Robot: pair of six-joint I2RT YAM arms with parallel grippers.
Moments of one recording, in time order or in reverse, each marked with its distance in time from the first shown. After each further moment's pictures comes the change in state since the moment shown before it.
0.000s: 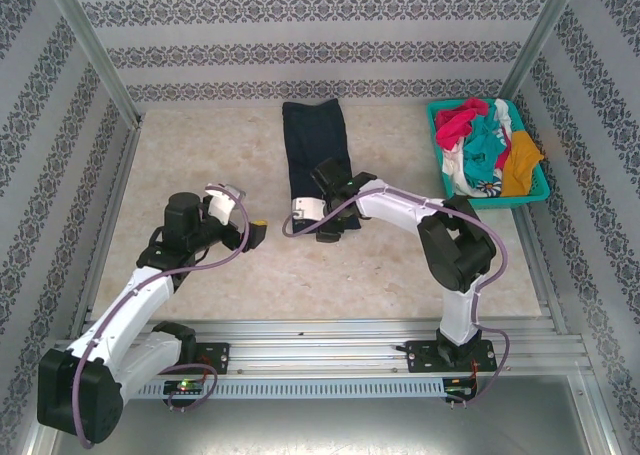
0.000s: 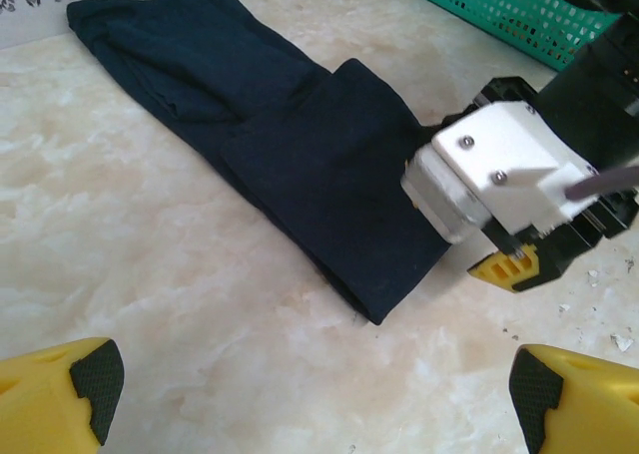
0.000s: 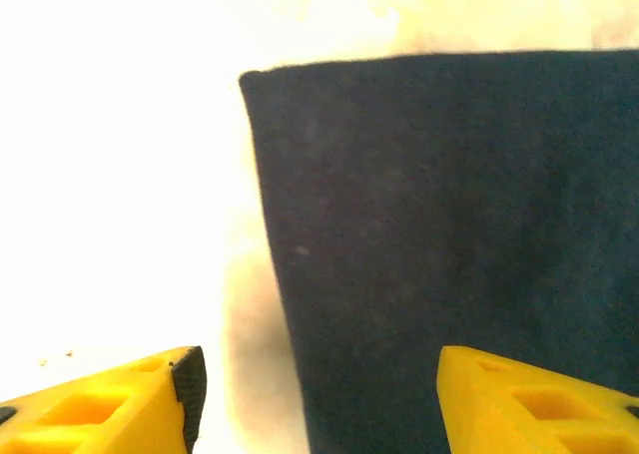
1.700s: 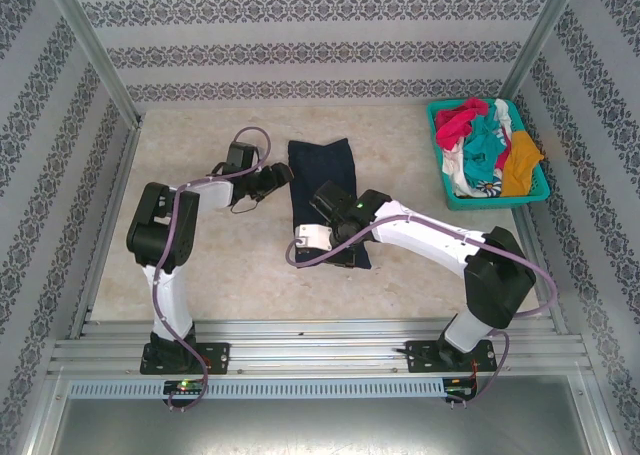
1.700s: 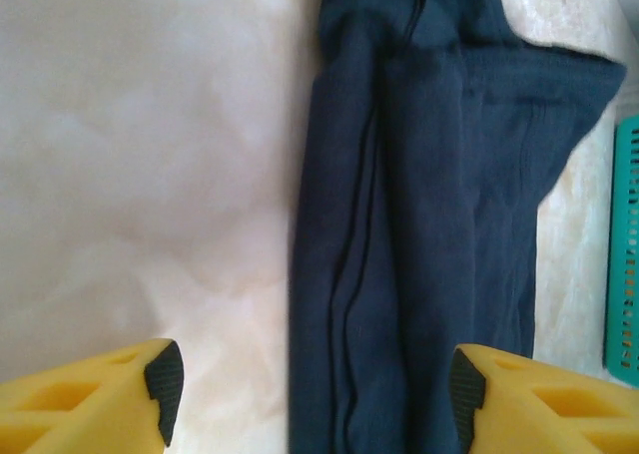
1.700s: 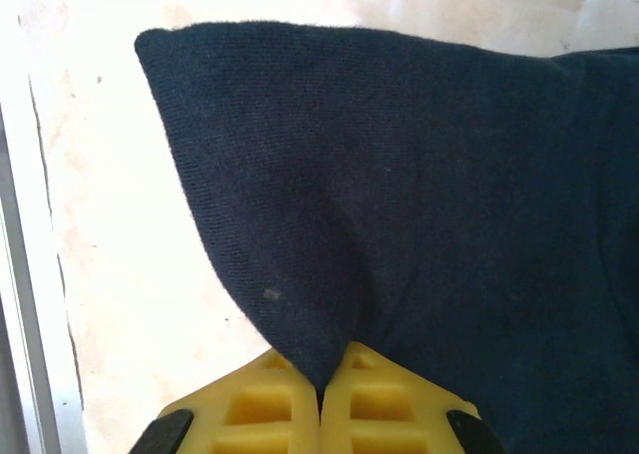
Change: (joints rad) left arm -0.011 1.089 0.657 0.148 0.010 -0.873; right arm 0.164 -0.296 -0.122 -0.275 -0.035 0.196
